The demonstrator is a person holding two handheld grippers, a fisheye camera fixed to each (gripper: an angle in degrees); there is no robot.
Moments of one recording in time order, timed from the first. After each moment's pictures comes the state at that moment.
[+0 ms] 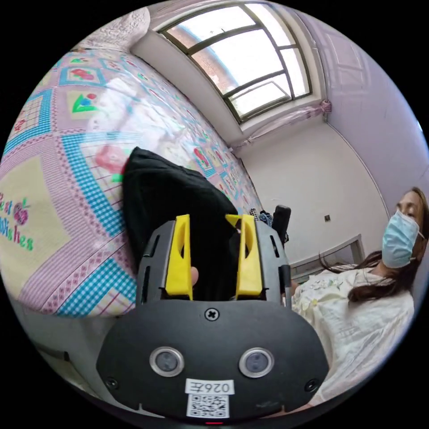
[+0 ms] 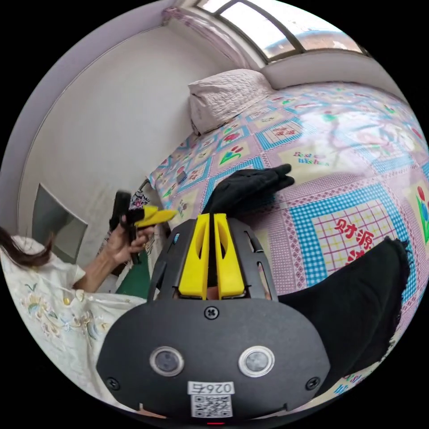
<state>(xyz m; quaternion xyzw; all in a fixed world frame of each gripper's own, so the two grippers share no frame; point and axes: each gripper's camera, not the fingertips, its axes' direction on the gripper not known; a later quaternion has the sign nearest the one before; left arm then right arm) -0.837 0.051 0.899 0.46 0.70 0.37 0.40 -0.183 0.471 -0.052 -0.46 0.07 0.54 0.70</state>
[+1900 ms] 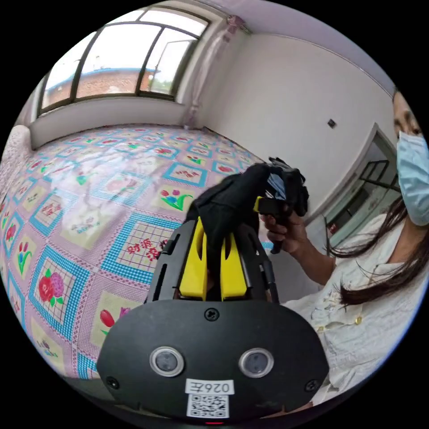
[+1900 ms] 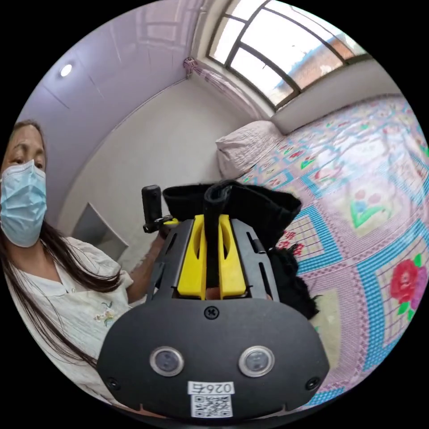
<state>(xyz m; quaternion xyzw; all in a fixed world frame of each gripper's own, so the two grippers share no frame) -0.581 0.478 0.843 0.67 0.45 0.45 0.38 -0.342 0.436 -0.362 -0.29 0.07 0.56 0.77</state>
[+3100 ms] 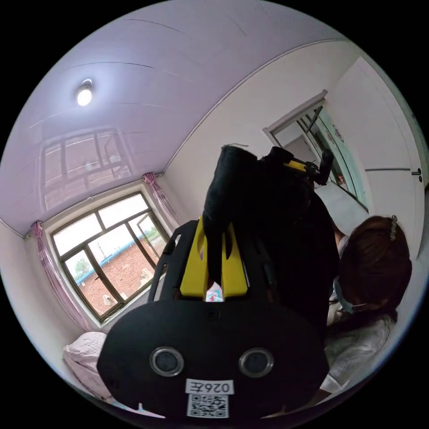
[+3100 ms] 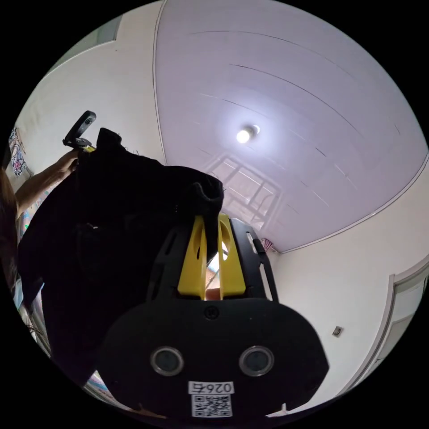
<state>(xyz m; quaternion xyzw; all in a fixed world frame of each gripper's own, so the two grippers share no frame) -0.944 0.987 1.089 0.92 0.20 0.33 -0.01 -0.858 -0.175 -0.013 -0.28 0.50 -0.28 0.77</state>
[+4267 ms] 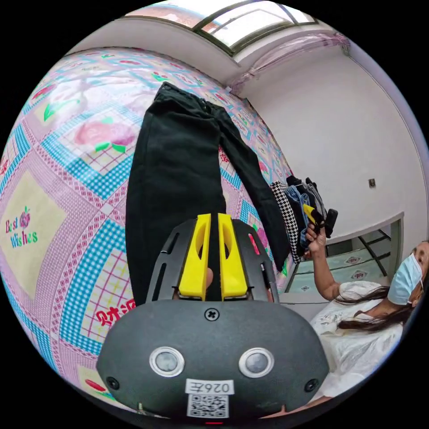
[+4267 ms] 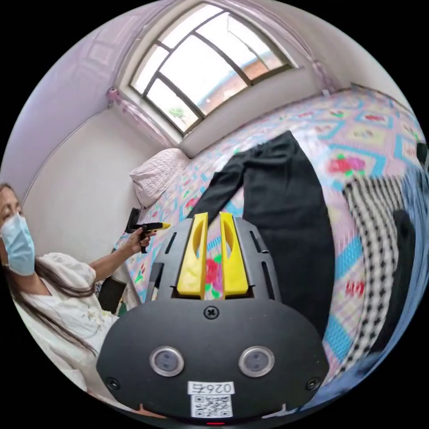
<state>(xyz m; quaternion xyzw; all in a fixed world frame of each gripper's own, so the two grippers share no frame) -0.357 0.297 0.546 0.47 0.54 0.48 0.51 -0.259 0.539 -0.405 -0.39 0.30 0.54 0.68</state>
